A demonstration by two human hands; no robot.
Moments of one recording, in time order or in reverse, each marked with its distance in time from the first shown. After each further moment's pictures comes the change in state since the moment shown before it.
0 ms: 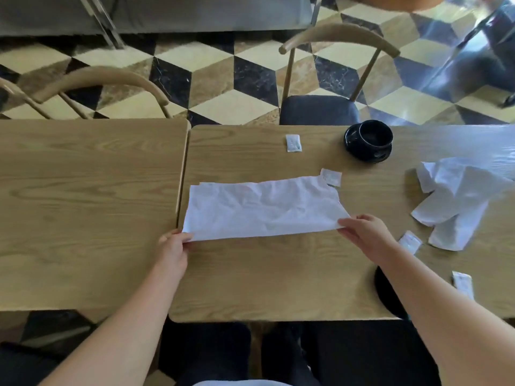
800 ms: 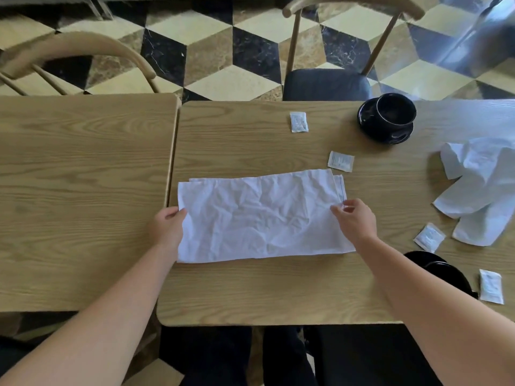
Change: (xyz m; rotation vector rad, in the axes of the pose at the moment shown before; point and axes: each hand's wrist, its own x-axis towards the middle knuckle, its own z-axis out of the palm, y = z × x) left_hand 0.054 -0.013 0.014 0.591 0.050 0.275; right_hand 0.068 0.041 0.035 -0.734 0.240 -0.268
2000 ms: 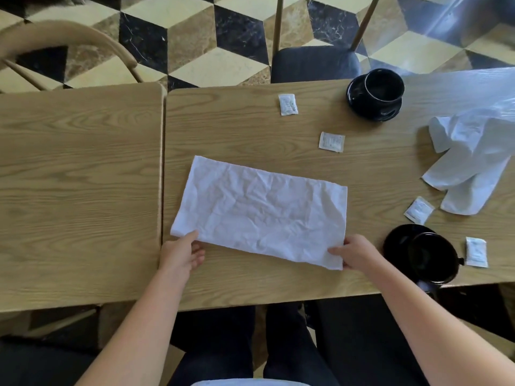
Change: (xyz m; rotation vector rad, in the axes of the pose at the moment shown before) left_hand -0.057 -0.032 -0.004 -0.108 -0.153 -0.440; right_hand -0.072 0.069 -0.009 0.037 -0.414 0.334
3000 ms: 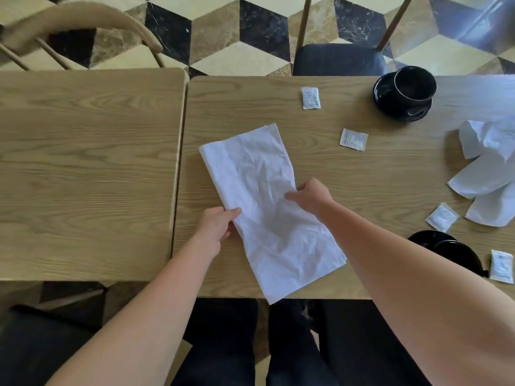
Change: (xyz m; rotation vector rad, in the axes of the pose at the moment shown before) left_hand -0.014 0.014 0.042 0.115 -0.216 0.150; right_hand 0.016 -0.148 0.071 -0.209 0.029 -0.322
